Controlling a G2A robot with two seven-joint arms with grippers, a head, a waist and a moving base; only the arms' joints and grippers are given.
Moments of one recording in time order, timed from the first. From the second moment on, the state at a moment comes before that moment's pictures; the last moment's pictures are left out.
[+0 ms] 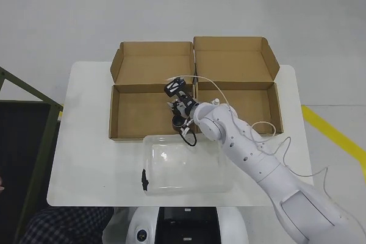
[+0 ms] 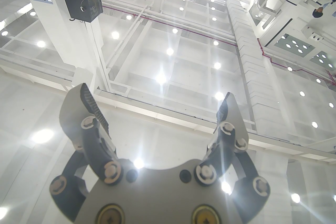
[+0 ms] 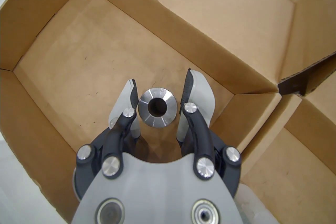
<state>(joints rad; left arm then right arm) -0.11 -0.30 -0.54 -1.19 3.07 0.29 0.07 -0.62 -1.46 0.71 -1.12 -0.99 -0.09 0.51</state>
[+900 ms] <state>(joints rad) -0.11 -0.30 -0.54 -1.19 3.07 0.29 0.07 -0.97 -1.34 1.04 -1.73 -1.20 -0.38 0.39</state>
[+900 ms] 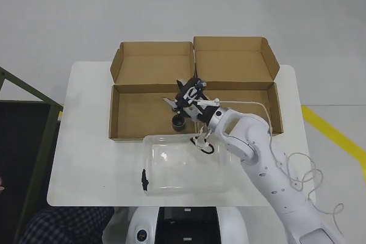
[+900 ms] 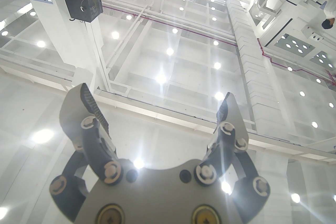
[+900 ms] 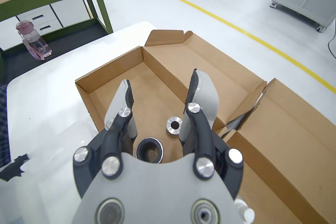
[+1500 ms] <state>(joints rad) -0.11 -0.30 -0.54 -1.19 3.07 0.29 0.07 -1.38 -1.27 1.38 -1.95 -1.34 -0.46 0.10</state>
